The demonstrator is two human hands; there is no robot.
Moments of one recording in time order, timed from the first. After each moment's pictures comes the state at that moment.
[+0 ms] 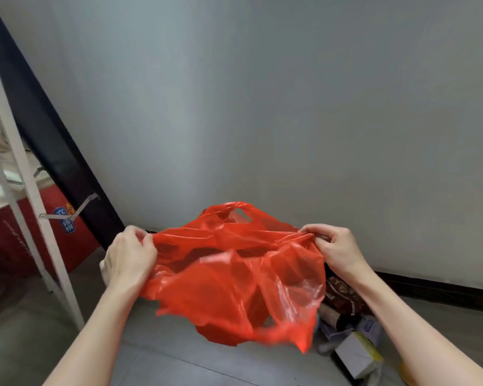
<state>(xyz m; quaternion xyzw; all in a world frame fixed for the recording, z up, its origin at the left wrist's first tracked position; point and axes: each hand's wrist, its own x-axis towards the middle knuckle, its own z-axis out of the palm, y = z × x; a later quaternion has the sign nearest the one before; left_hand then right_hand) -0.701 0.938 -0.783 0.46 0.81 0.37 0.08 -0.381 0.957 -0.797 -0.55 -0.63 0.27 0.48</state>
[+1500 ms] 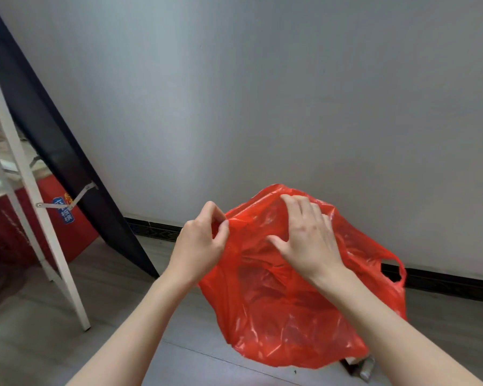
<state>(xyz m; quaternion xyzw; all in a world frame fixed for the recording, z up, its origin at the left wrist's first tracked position) -0.617 0.926 -0.776 0.68 0.56 0.45 0.12 -0.439 0.925 -0.776 -0.61 -0.73 -0.07 0.29</state>
